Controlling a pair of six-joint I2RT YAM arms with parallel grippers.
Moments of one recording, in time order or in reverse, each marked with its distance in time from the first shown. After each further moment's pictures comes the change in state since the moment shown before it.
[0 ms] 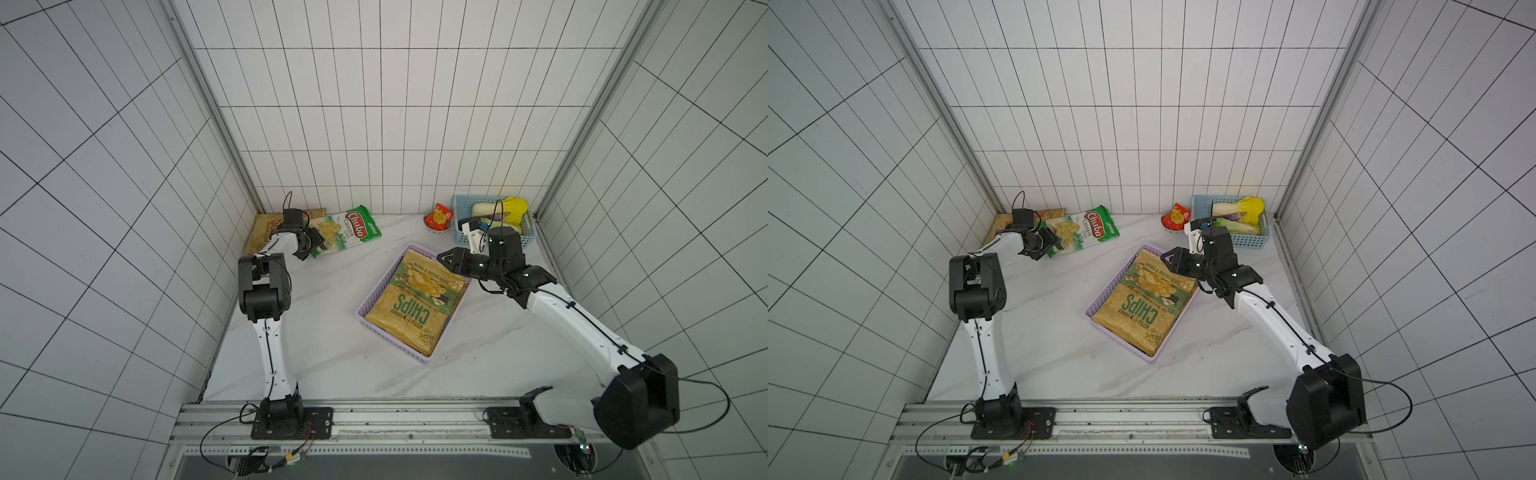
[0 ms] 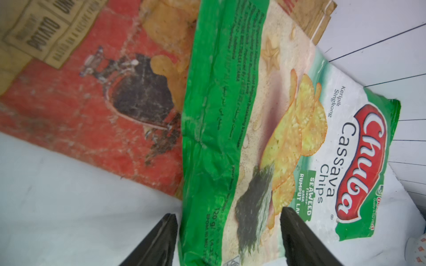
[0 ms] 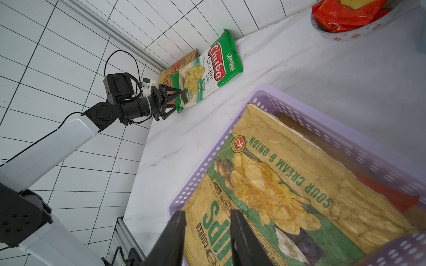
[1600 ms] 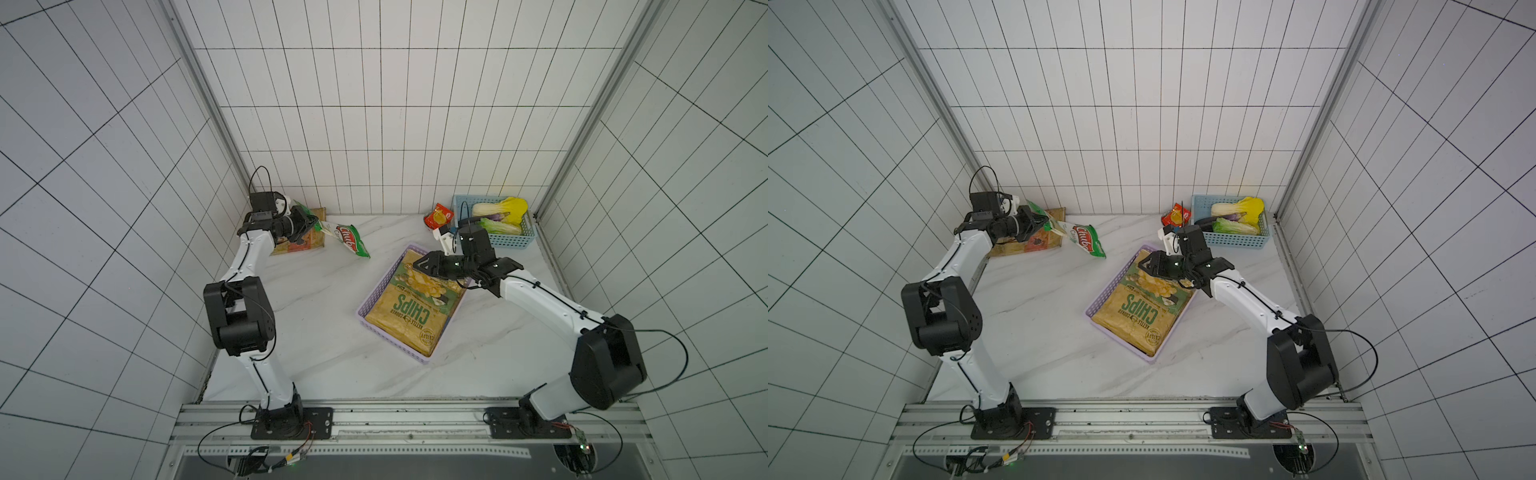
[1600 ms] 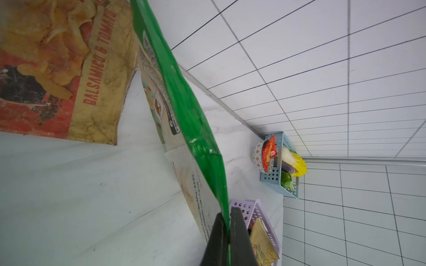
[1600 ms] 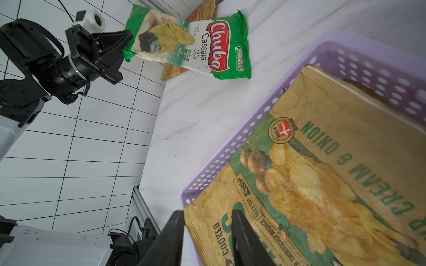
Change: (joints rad) left arm 0.075 -0.424 -0.119 0.002 0.529 -0.023; right arm 0.100 0.230 0.101 0.052 -0.126 0.019
